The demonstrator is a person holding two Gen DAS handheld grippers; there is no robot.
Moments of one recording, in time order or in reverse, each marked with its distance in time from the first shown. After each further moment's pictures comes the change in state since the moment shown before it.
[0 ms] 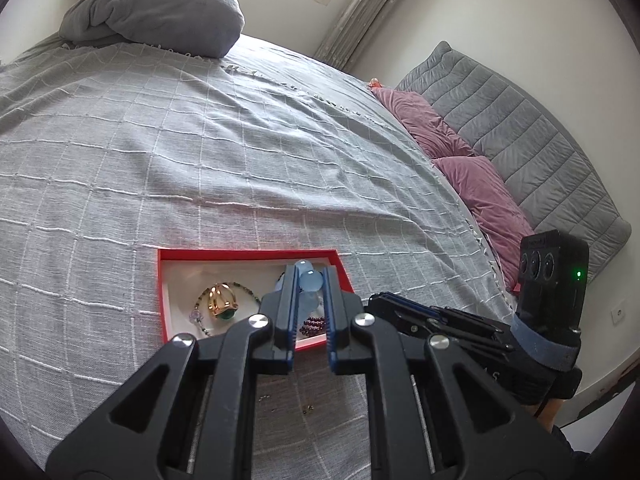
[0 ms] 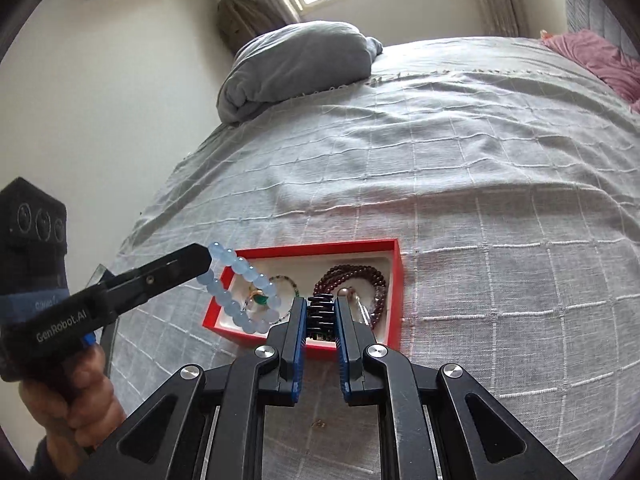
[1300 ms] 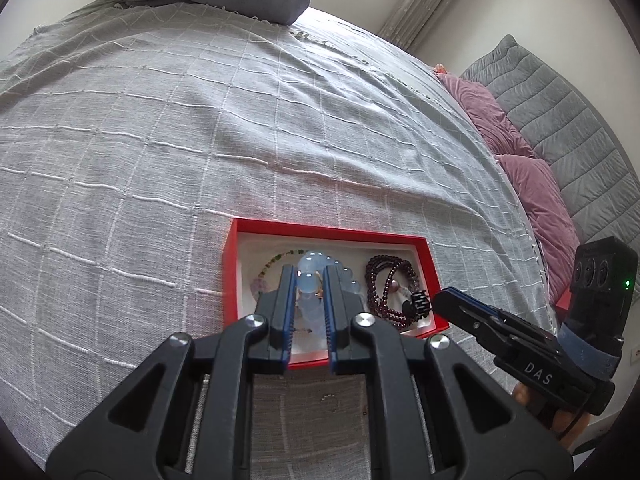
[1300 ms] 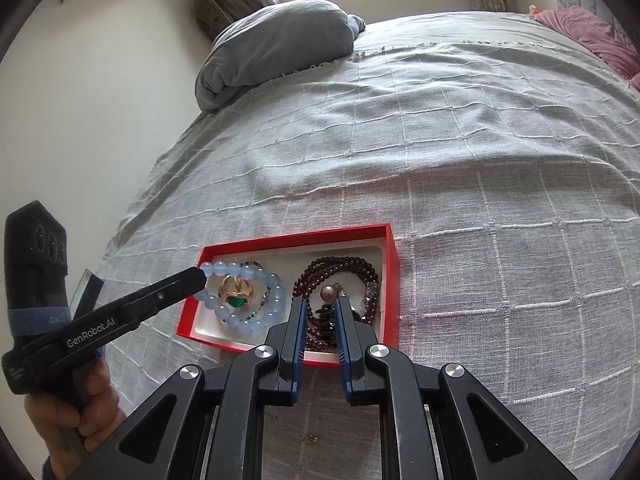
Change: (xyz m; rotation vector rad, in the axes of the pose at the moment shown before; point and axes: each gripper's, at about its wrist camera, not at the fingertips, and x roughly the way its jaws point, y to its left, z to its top) left arm 0.022 0.043 -0.005 -0.118 0.084 0.188; right arm 0.031 -0.007 0.003 0.045 0.058 -0.026
